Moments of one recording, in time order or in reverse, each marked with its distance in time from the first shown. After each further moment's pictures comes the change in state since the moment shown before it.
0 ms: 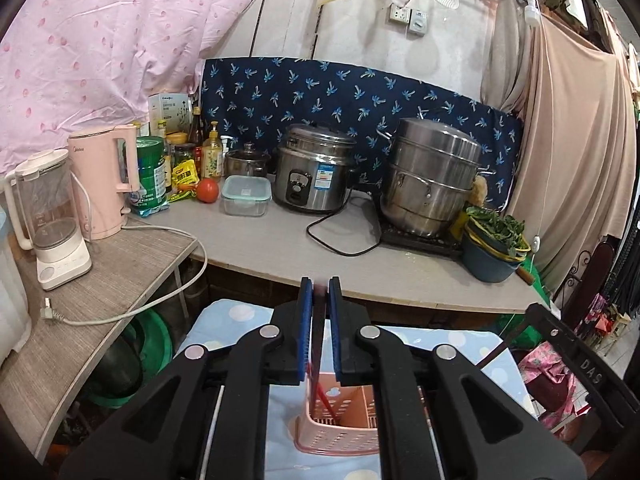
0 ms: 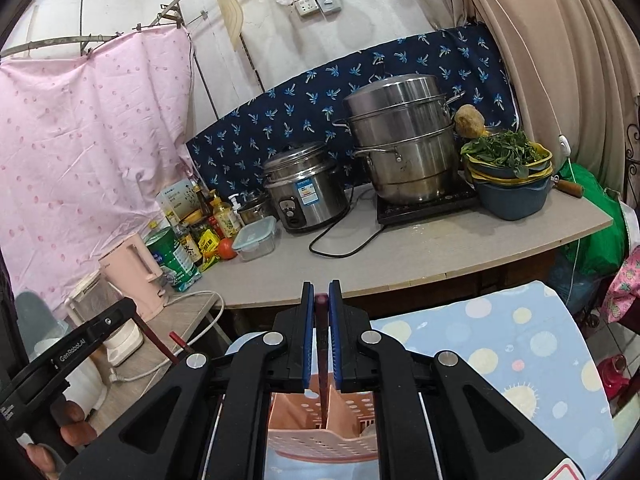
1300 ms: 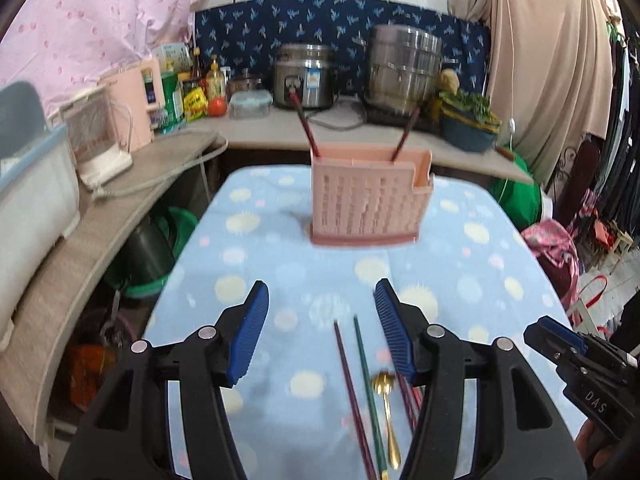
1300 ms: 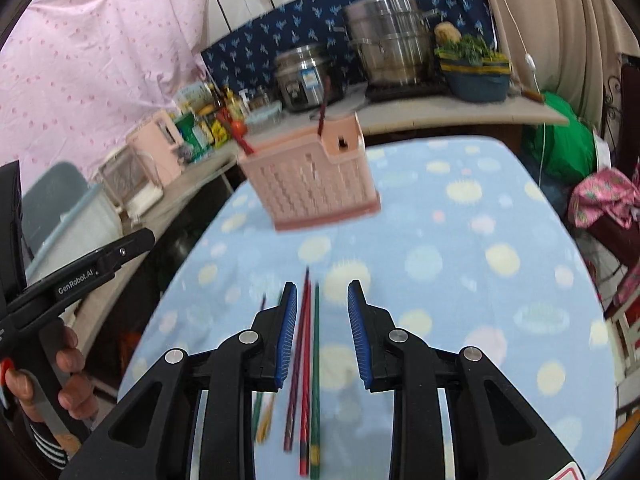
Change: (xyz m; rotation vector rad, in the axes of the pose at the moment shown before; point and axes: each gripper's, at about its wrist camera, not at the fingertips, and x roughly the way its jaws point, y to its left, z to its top) left arm -0.152 0.001 -0.175 0.127 0.270 0.014; right arm -0.183 -0.016 -0.198 -0.040 0.347 -0.020
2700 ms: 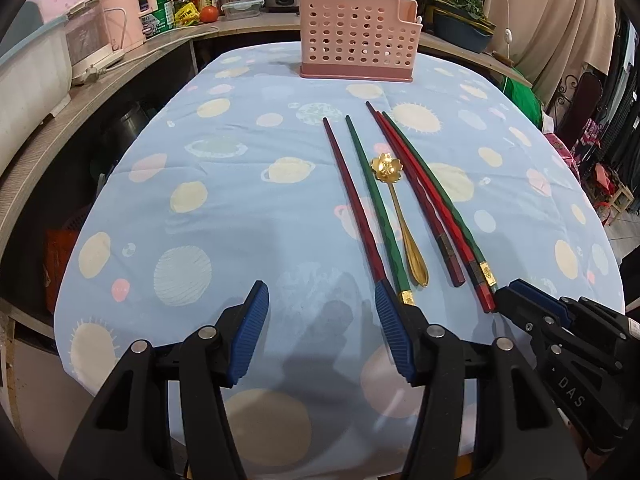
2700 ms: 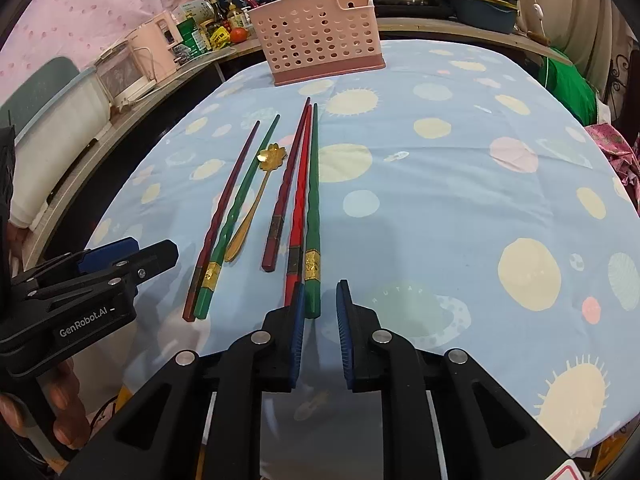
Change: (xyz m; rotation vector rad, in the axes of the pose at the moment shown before) left arm 0.014 -0.010 -0.153 0.024 0.248 -0.006; right arm 0.027 0.016 -0.130 -0.084 0.193 -0.061
